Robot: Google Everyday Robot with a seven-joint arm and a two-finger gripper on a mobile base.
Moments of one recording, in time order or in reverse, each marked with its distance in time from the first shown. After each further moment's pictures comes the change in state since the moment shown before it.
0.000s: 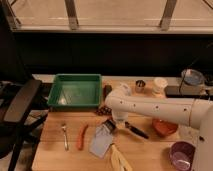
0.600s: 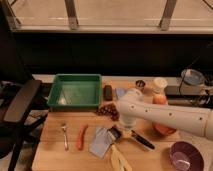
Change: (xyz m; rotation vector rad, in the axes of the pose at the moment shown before) arm 0.006 0.042 0.012 -0.085 -0.059 -0.015
